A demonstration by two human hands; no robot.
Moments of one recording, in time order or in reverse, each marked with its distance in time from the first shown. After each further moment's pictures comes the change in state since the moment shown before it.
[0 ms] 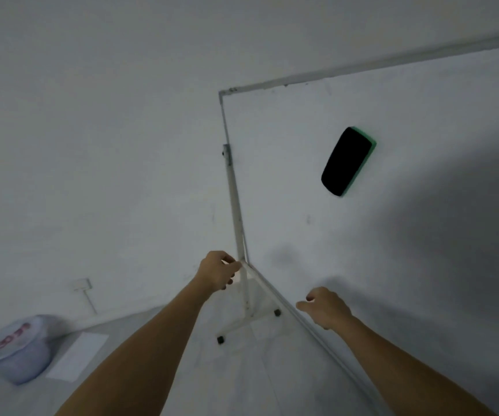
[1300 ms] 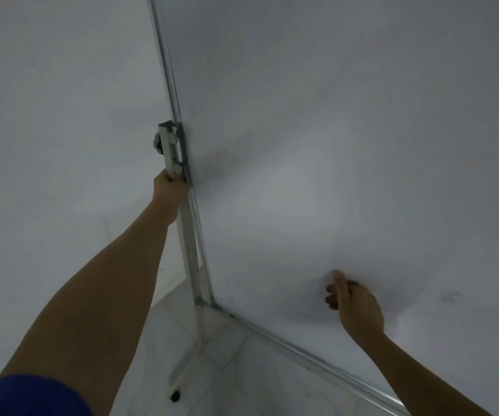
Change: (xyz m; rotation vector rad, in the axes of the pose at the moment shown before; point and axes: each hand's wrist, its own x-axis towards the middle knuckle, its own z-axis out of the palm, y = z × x) left_hand 0.651 0.041 -0.034 -0.399 -0.223 0.145; right_hand 0.345 -0.122 0.052 0.314 0.752 0.465
